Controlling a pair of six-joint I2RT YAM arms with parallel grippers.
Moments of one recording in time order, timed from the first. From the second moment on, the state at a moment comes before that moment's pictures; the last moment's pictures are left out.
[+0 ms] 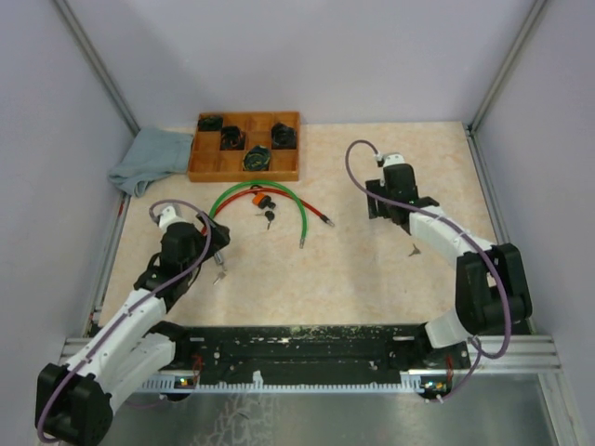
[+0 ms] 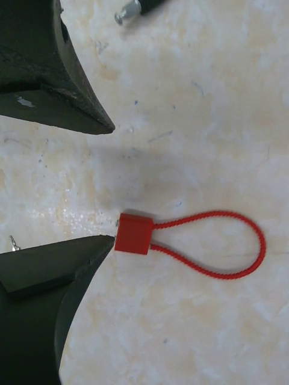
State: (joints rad) left arm -0.34 0.81 0.43 -0.13 -0.32 -0.77; right arm 0.31 1.46 0.93 -0.19 0.18 0.03
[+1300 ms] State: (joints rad) left arm -0.42 0.81 0.39 0.02 -0.18 -0.63; right arm 0.28 1.46 0.90 -0.32 0.08 0.16
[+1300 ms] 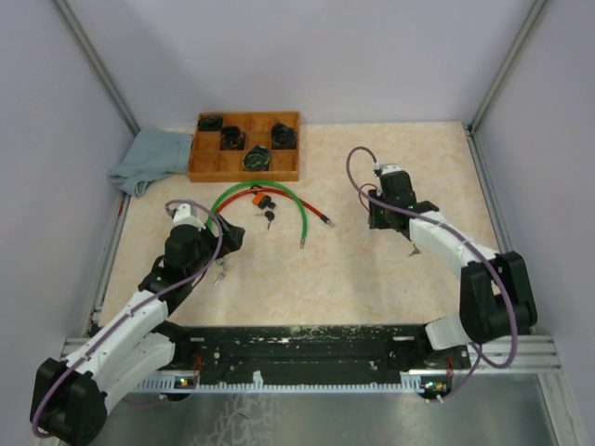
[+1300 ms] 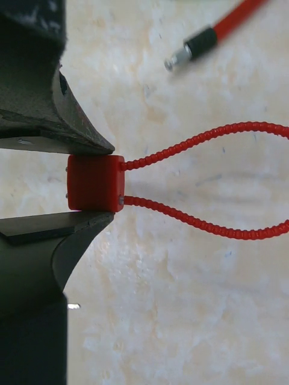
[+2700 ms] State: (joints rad) left arm -0.42 0.80 0.39 -0.05 -0.26 -0.69; right arm 1.05 1.77 1.05 -0.24 0.22 0.54
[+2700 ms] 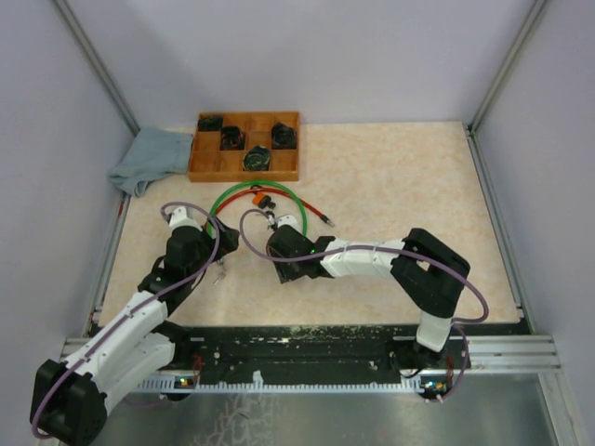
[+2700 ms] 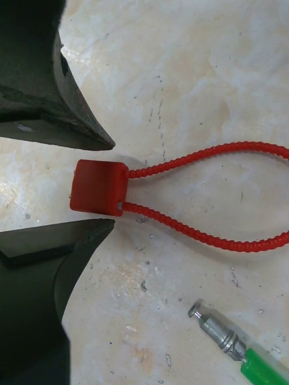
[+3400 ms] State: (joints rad) left arm -0.42 0.79 0.39 -0.05 -0.26 -0.69; right arm 0.82 1.46 0.97 -0.52 0.32 0.47
